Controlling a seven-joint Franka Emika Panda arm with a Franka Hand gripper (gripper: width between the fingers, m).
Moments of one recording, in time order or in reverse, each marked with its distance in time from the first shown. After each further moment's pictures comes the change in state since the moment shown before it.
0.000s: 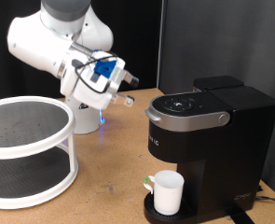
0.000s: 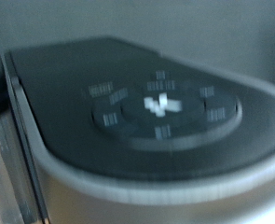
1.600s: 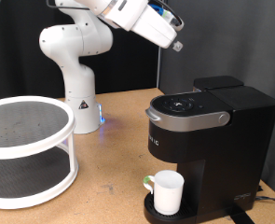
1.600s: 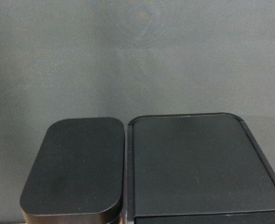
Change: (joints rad) arm 0.045 -0.015 0.131 0.305 -0.368 -0.252 0.242
